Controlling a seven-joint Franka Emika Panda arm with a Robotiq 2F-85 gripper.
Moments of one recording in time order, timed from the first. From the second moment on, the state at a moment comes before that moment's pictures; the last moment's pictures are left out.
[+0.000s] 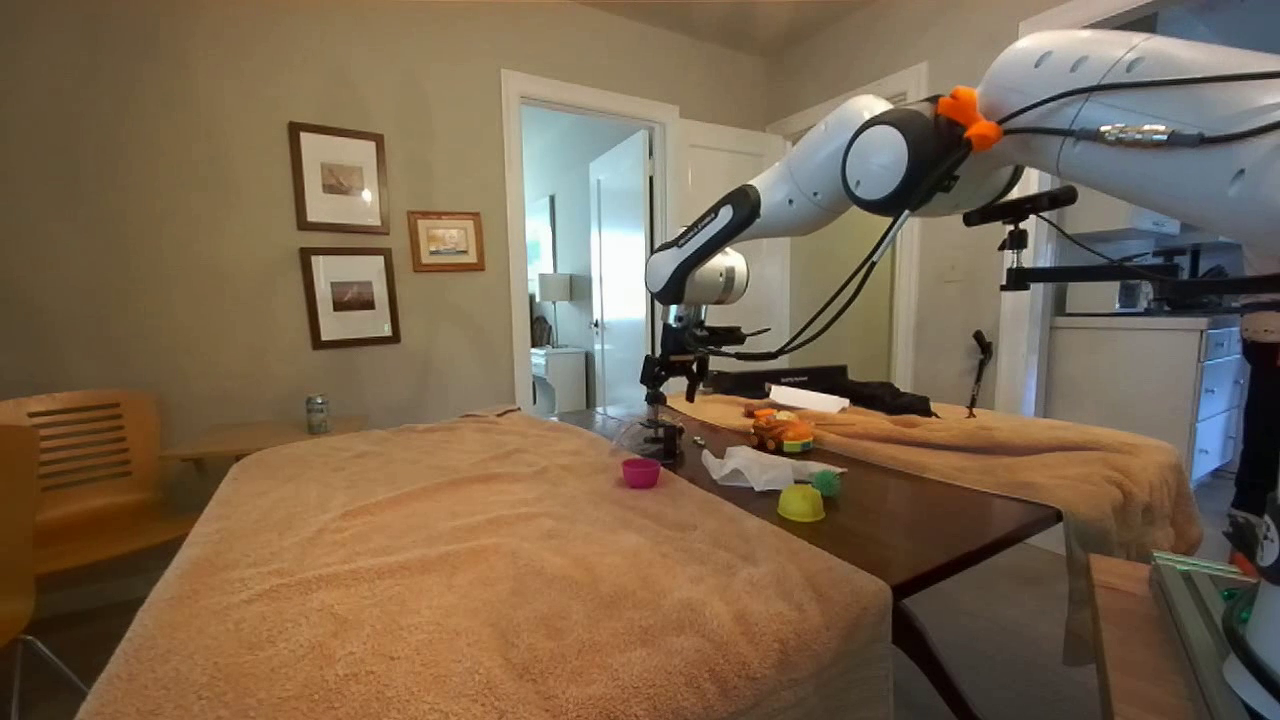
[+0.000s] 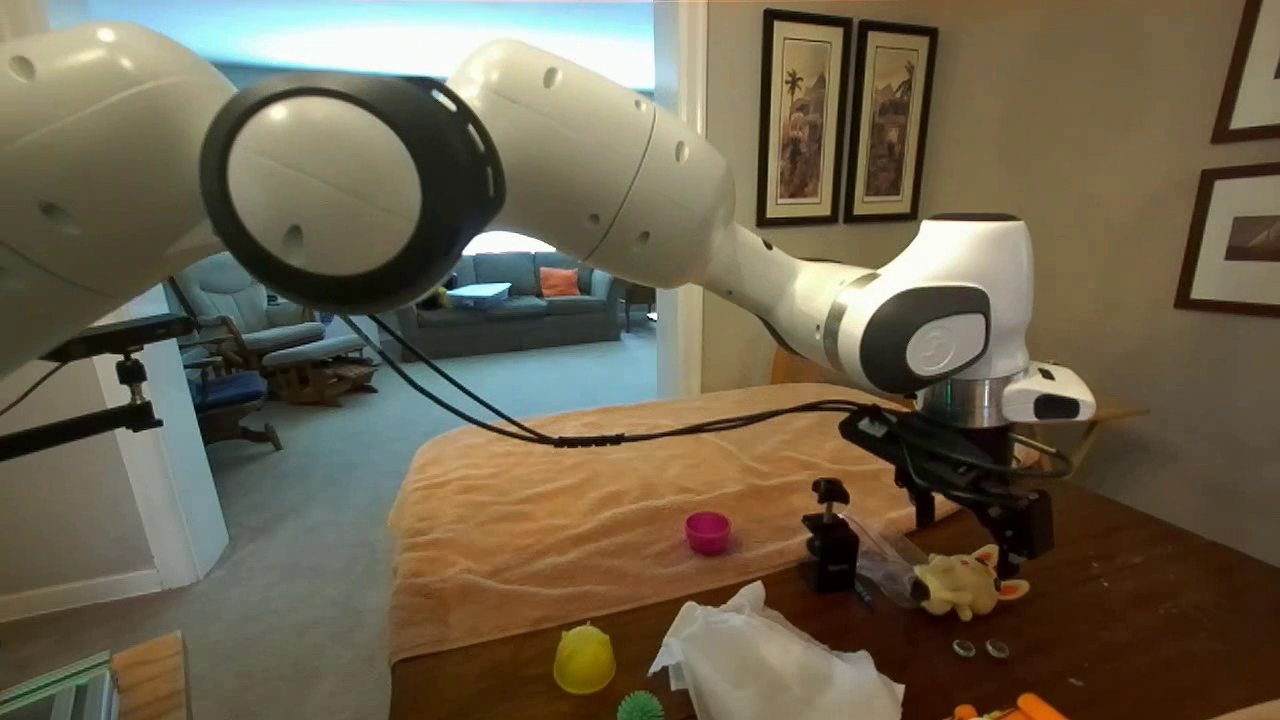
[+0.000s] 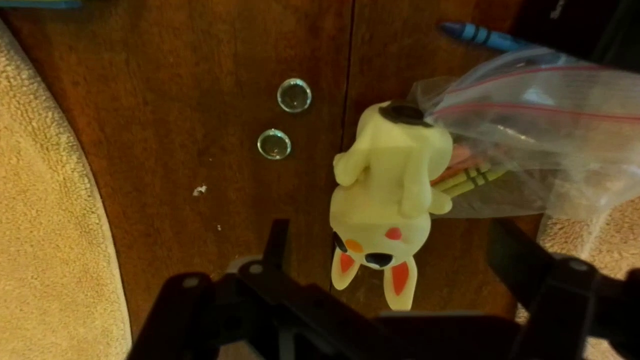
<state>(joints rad) -0.32 1.02 -0.12 -1.01 0.13 2.24 -0.10</state>
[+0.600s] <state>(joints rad) -0.33 1.12 -0.12 -0.88 0.13 2.21 -0.10</state>
